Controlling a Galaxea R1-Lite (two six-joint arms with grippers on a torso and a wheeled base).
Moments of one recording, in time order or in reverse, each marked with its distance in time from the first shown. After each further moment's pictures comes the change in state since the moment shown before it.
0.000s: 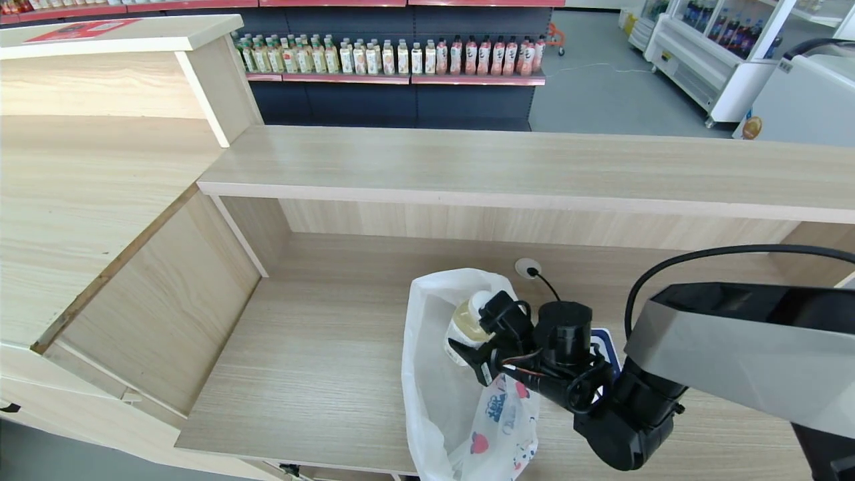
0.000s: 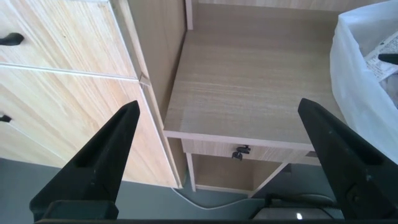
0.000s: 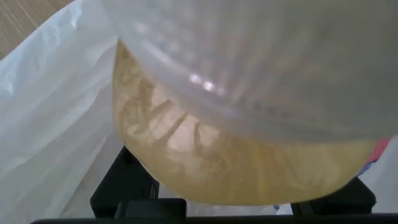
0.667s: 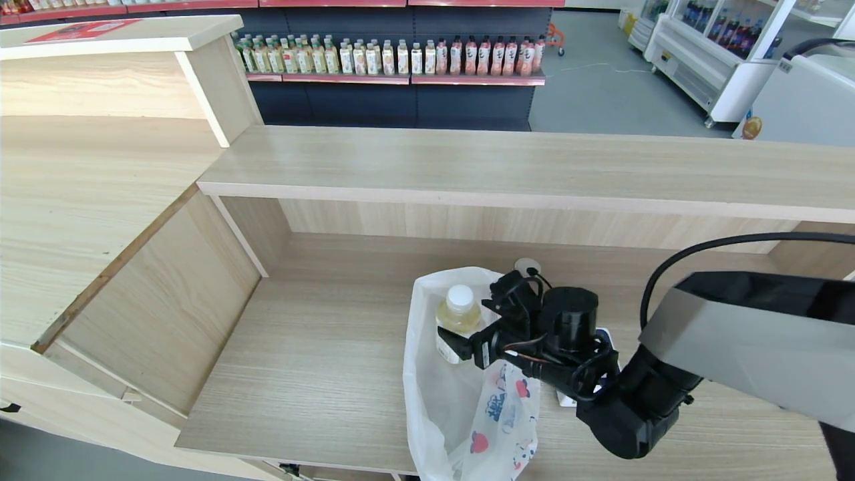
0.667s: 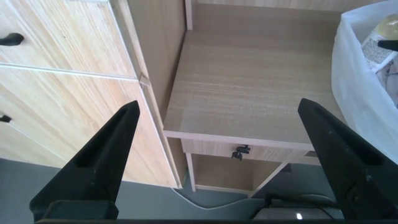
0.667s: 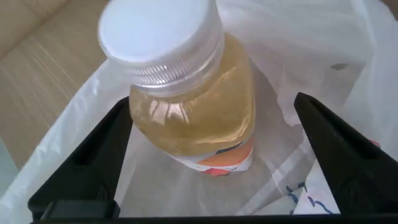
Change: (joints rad) left arm 0.000 0.000 0.000 0.000 0.000 0.000; right arm -0.001 -0.073 -0.014 0.062 0.008 0.229
